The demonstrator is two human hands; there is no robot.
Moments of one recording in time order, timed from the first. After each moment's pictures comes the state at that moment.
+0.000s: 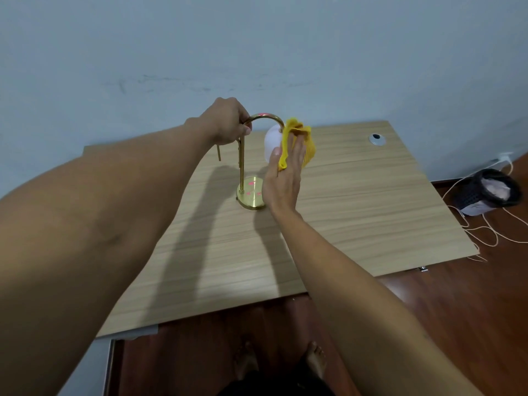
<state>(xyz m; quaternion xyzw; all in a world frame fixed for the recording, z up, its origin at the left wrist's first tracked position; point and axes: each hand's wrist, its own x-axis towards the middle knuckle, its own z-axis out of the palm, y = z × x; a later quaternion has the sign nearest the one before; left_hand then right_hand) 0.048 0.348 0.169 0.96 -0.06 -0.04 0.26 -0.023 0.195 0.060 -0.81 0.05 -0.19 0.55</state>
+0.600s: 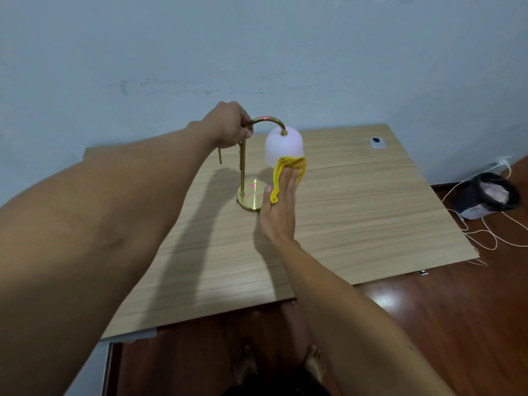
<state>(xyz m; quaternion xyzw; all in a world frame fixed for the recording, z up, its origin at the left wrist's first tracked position) 0.047 0.348 0.168 0.96 -0.06 -0.05 0.27 -0.058 0.188 0.001 -0.88 0.02 -0.11 0.46</state>
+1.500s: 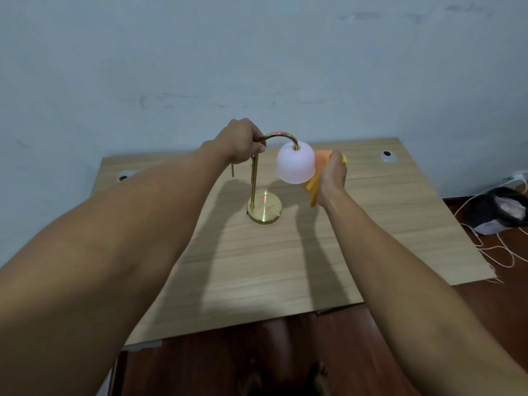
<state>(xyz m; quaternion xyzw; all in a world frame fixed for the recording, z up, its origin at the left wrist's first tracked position) 0.047 0.351 0.166 0.95 -0.03 -0.05 0.31 0.030 0.141 0.116 -0.64 0.28 0.00 0.72</state>
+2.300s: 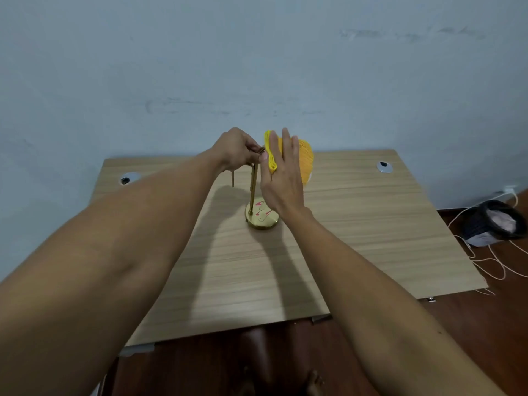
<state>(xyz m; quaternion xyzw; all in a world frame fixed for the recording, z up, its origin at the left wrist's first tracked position) 0.043 0.368 0.151 0.88 0.00 -0.07 0.47 0.003 0.215 0.102 -0.89 -0.15 -0.19 0.39</state>
